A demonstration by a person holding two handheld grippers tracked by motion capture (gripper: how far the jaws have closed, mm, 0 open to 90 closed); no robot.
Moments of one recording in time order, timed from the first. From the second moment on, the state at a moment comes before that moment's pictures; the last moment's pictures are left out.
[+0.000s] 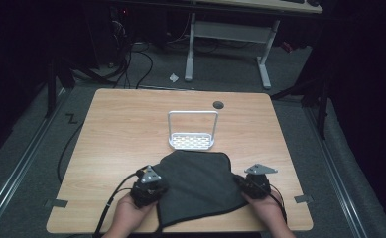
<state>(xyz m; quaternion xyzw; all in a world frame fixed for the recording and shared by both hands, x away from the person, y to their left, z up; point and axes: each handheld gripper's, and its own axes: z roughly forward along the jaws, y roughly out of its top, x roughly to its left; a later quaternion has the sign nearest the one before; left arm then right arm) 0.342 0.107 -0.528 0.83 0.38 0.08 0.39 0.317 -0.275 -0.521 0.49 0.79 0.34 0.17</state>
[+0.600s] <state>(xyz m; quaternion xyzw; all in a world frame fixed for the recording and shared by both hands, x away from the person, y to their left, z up) 0.329 0.126 -0.529 0.83 0.38 0.08 0.39 0.357 -0.237 -0.523 0.47 0.80 0.31 0.20</state>
